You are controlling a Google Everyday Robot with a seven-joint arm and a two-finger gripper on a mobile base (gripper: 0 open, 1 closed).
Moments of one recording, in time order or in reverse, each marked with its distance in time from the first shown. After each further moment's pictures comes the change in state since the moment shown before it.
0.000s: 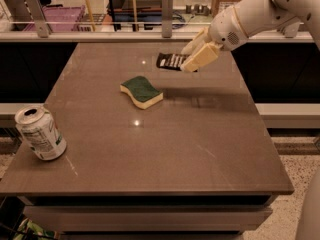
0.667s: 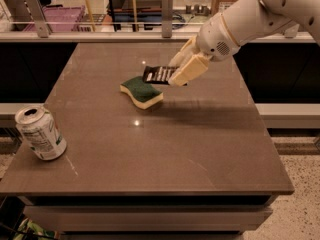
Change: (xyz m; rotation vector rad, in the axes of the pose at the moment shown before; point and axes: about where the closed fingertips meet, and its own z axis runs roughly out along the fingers) arm -0.026 0.062 0.014 -0.042 0.034 -0.024
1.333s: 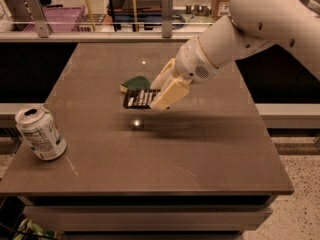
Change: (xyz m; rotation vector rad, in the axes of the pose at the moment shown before) arm -0.011 0.058 0.047 -0.069 0.020 -0.034
